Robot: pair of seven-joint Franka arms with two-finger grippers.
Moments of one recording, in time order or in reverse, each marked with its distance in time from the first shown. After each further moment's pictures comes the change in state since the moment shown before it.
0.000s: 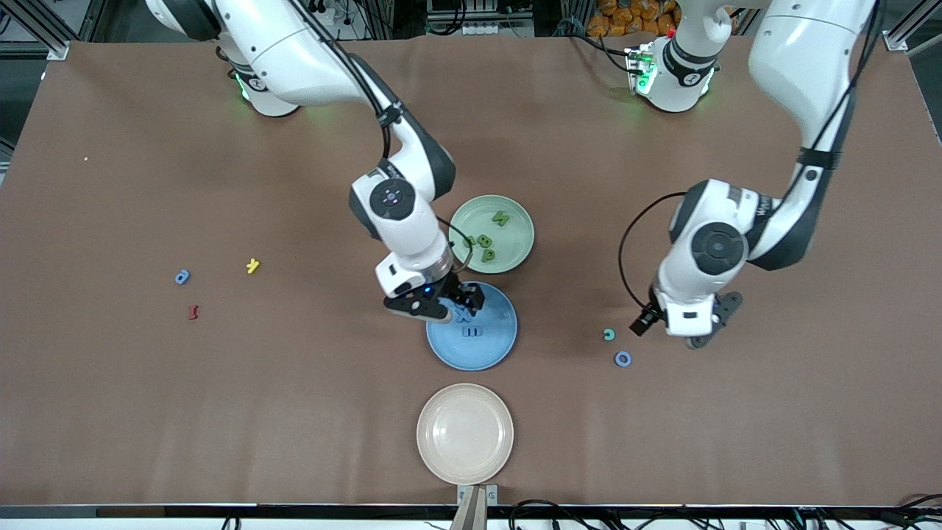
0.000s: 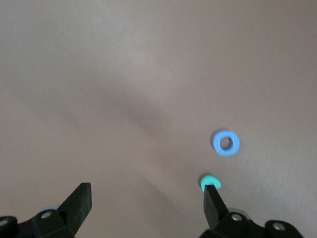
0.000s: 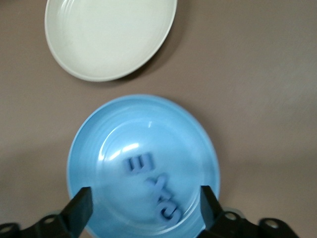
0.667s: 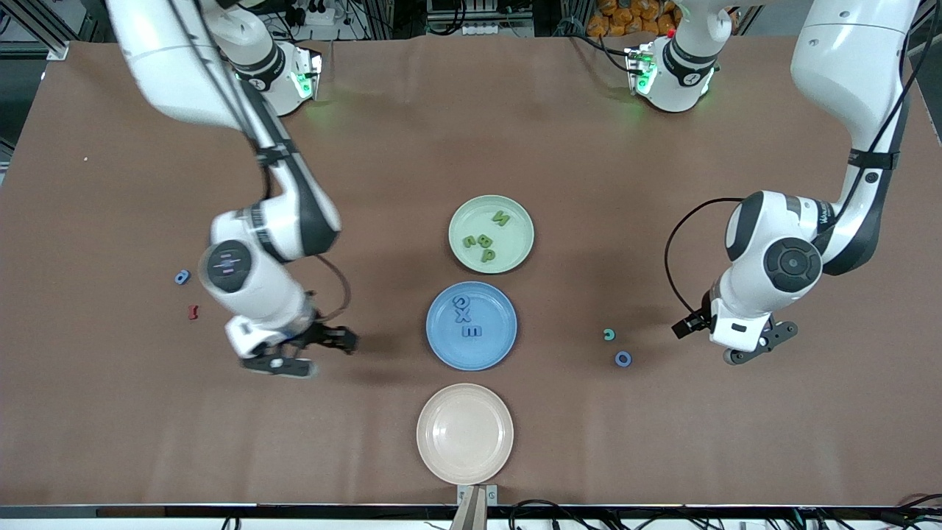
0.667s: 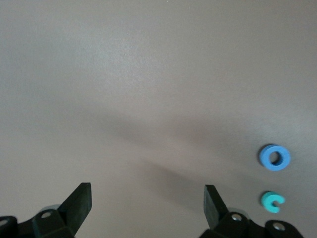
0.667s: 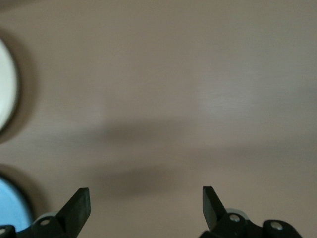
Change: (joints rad) left arm 0.131 0.008 0.001 0.015 0.000 -0.008 0.485; right arm -0.341 -0.112 -0.009 -0.044 0.000 -0.239 -0.471
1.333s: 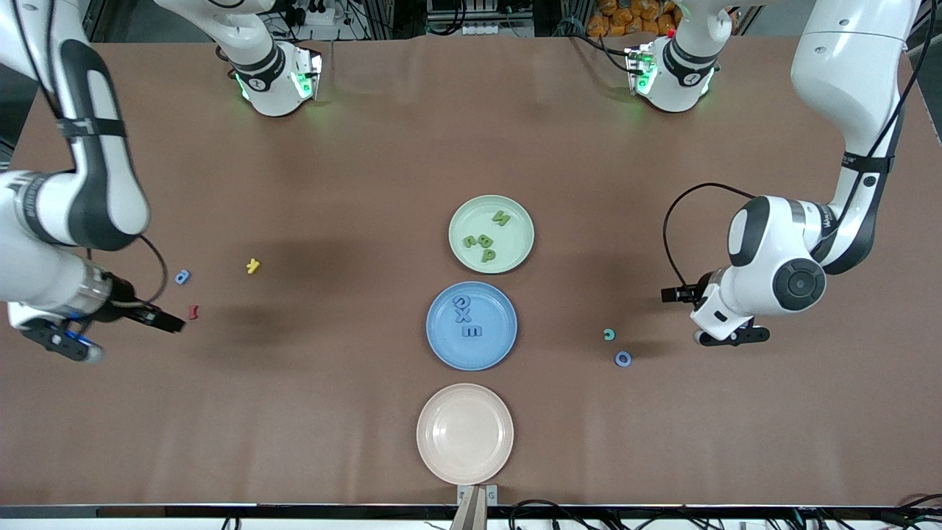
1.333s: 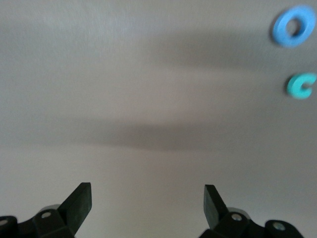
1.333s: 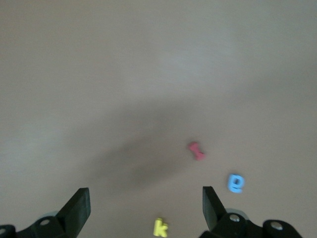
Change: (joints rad) left arm -0.015 0.013 0.033 -0.001 -0.174 -0.207 0.485; right arm -0.392 -0.232 -0.017 -0.174 -0.001 -0.199 -0.127
